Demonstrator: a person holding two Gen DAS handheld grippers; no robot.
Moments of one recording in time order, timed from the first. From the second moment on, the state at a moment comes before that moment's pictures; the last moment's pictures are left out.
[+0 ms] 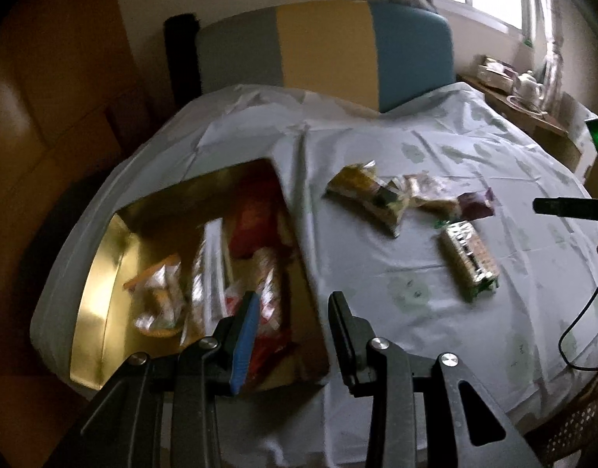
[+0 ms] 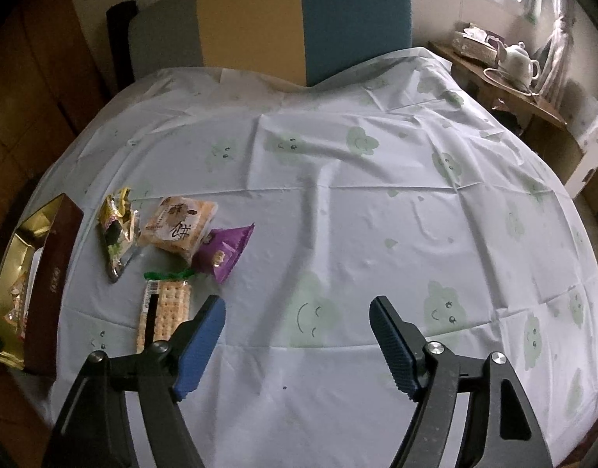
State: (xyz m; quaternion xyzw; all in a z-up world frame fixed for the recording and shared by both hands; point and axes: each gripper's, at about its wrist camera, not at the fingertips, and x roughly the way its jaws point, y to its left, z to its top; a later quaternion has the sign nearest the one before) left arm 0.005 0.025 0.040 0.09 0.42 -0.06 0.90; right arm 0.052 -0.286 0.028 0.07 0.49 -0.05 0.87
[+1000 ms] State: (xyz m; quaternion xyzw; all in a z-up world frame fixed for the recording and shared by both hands) left arm 0.220 -0.052 -0.046 -0.17 0.59 -0.03 0.79; right arm 0.049 -0.282 0.048 0.09 0.47 -0.01 0.88
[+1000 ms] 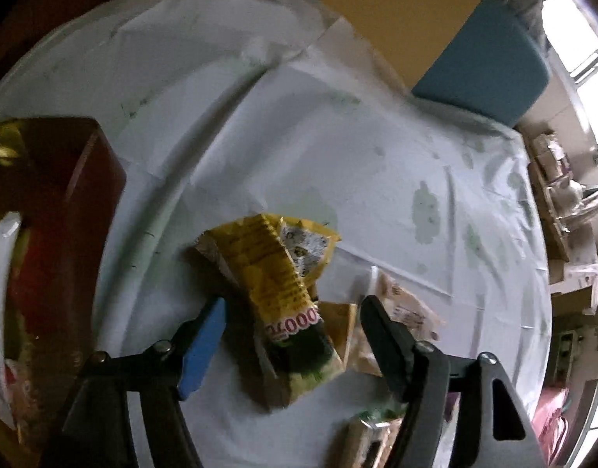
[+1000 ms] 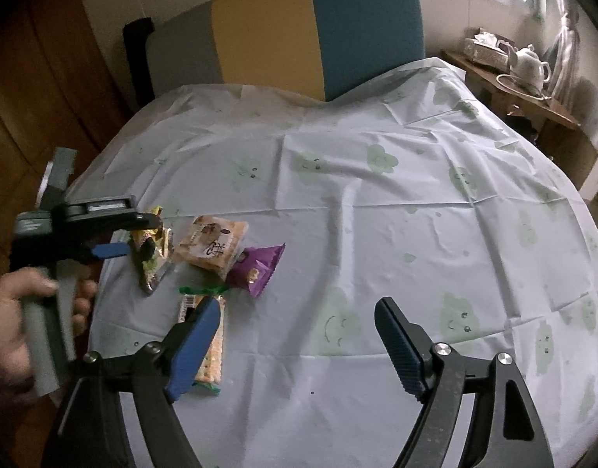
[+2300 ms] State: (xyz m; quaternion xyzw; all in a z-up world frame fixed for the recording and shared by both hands) left arm 0.033 -0.053 -0.048 0.02 0.51 -0.21 0.83; right arm 0.059 -0.277 0.023 0.11 0.50 0.02 0.86
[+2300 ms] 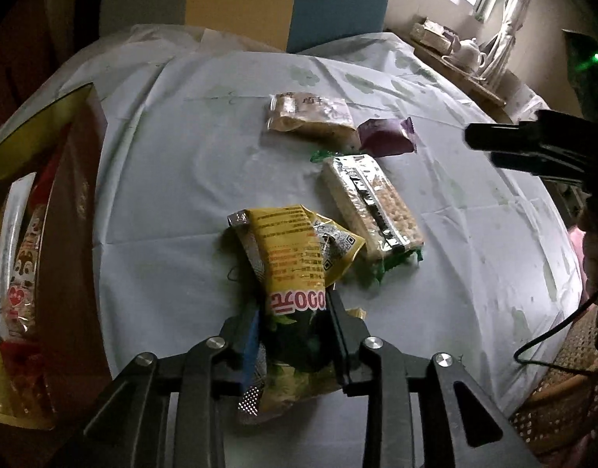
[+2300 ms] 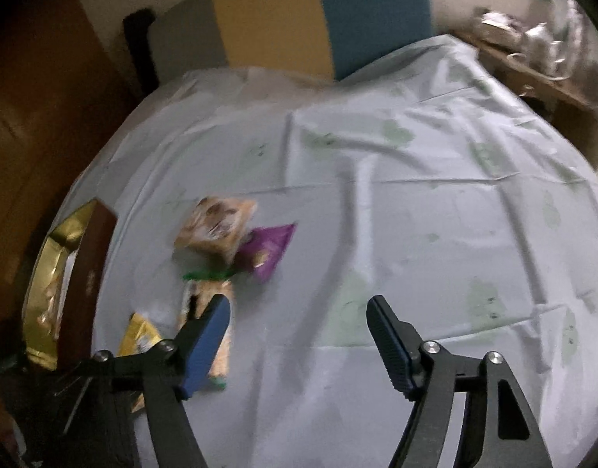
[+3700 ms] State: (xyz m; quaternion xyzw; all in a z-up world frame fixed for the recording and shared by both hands) left arm 0.027 -0.045 -0.047 0.01 0.49 -0.20 0.85; right arm 0.075 -0.324 -0.015 0.20 0.57 -0.01 0.79
